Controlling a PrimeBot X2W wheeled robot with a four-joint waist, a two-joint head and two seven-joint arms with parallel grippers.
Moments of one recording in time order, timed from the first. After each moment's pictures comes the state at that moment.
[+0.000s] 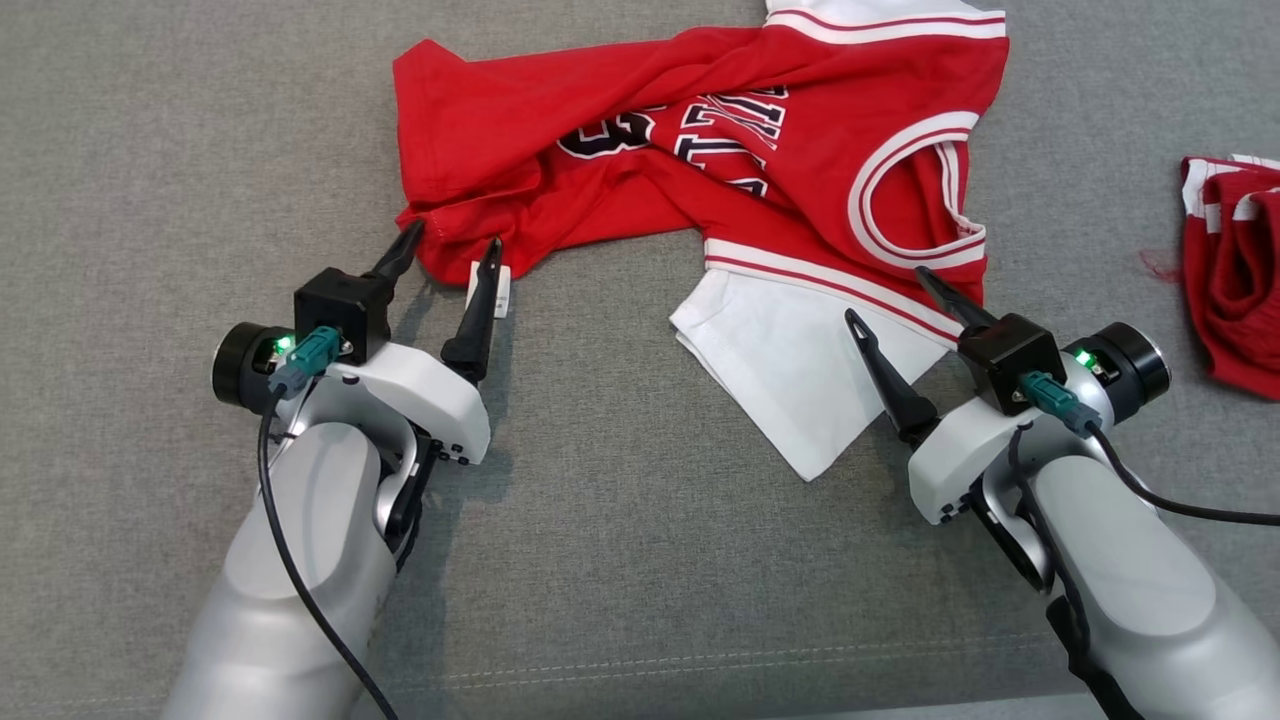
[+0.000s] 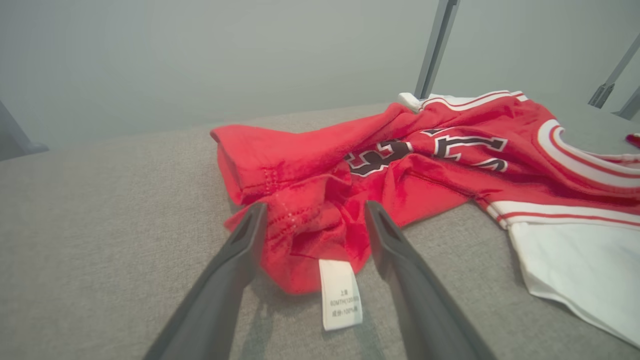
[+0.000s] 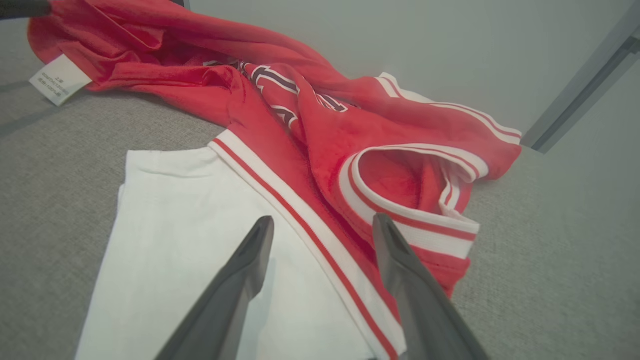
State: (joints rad) left arm -0.66 0.05 -0.24 0.73 -0.19 -0.09 -0.26; right arm -0.62 -0.19 0.47 0.61 0.12 0.13 -0.21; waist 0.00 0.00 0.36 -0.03
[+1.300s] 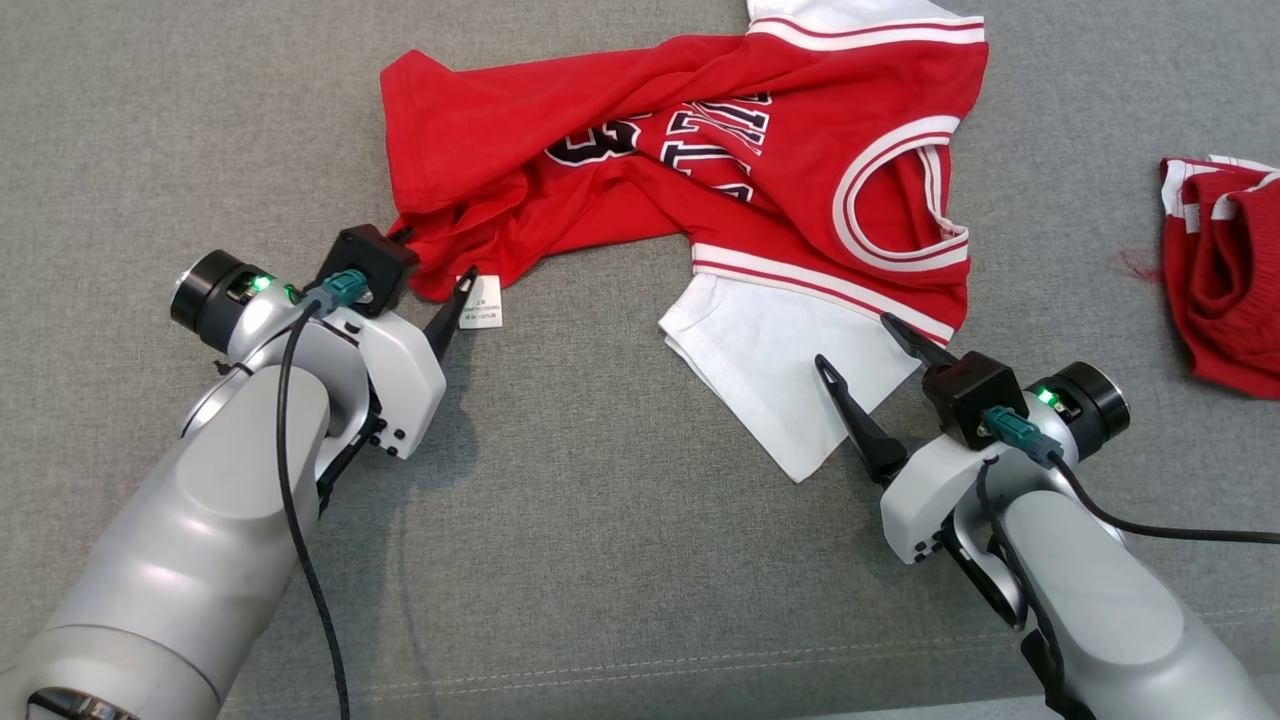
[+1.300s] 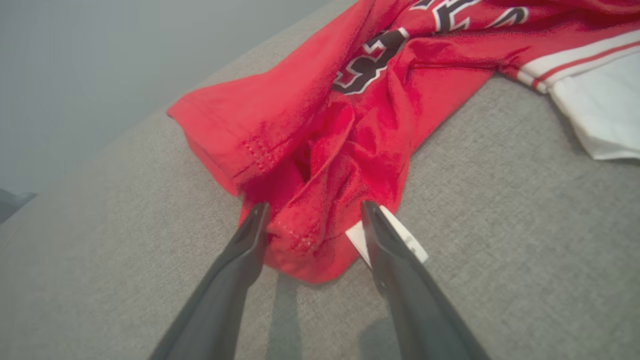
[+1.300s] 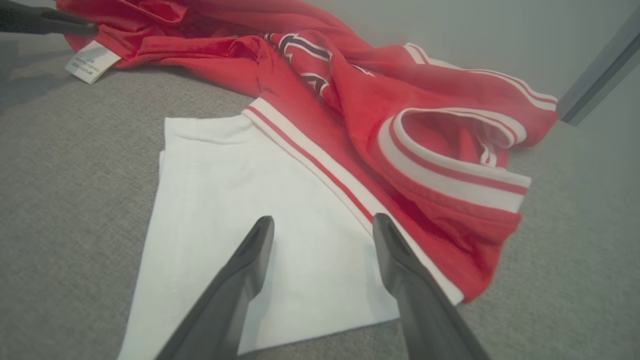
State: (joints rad) left arm -0.91 0.22 -0.75 1.00 -0.35 -0.12 -0.19; right arm -0.58 -0.17 0.50 0.62 0.14 0.13 -0.19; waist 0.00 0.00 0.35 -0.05
